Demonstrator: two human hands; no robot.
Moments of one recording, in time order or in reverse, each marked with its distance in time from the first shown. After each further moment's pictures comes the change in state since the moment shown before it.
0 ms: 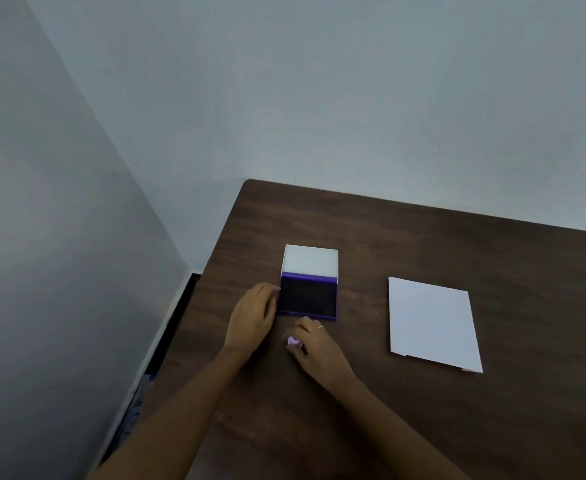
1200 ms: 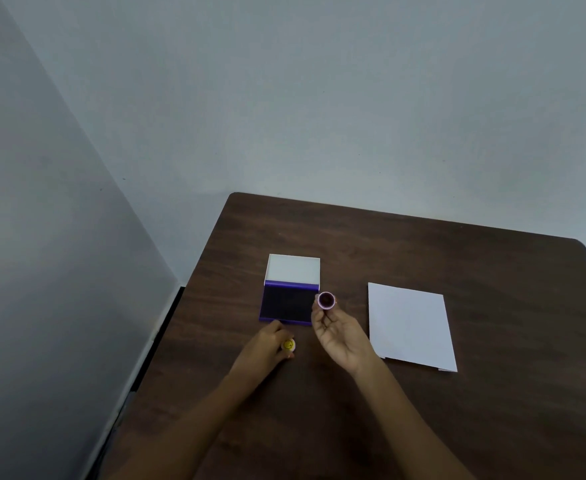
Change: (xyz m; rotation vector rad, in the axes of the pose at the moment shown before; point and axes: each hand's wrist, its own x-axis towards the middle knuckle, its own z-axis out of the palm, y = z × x) left_hand -0.023 0.032 0.024 0.106 -0.476 0.035; right_hand -0.011 0.010 -0.069 2.216 0.223 0.635
